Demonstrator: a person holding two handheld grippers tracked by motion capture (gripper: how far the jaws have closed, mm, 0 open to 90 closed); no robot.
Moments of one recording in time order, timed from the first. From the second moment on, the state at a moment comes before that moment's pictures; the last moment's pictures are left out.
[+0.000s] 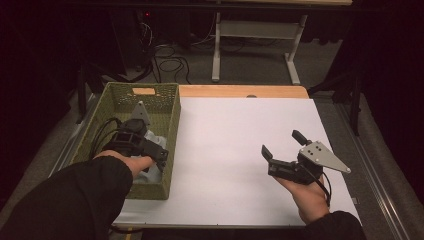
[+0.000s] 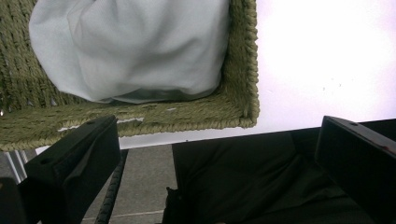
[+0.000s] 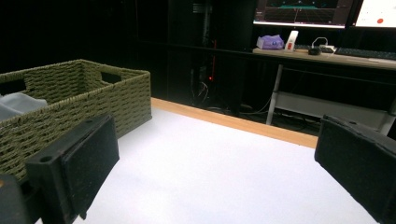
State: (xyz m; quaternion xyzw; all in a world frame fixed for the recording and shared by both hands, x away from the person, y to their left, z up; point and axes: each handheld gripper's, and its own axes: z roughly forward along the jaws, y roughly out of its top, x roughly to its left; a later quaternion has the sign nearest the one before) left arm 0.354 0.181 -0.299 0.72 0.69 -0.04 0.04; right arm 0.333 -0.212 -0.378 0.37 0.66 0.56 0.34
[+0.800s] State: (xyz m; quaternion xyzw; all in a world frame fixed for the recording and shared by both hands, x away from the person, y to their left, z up) left arm 0.356 0.180 -0.301 0.73 0.68 -0.05 0.05; right arm 0.334 -0.210 -0.383 0.36 0.67 0.55 0.34
